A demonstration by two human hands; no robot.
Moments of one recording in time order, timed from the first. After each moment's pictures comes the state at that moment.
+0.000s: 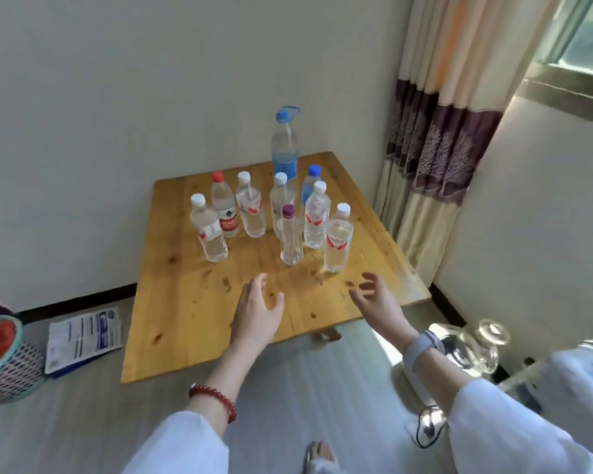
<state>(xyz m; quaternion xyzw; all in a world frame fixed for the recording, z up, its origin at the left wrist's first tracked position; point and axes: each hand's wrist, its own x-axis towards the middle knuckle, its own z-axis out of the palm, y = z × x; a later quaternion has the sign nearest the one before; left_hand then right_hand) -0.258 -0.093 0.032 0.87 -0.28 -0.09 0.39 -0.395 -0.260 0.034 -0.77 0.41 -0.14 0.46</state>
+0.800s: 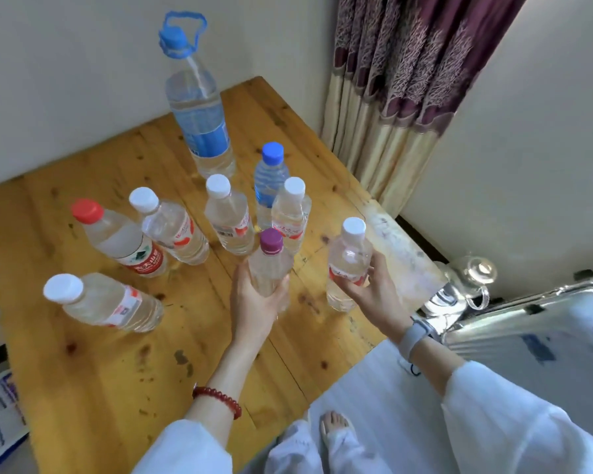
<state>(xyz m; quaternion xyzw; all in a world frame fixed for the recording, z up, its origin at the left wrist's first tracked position) -0.087 -0.266 -0.051 0.77 -0.33 -0.21 0.49 -0.259 -0.370 -0.051 -0.66 0.51 -0.24 0.50</state>
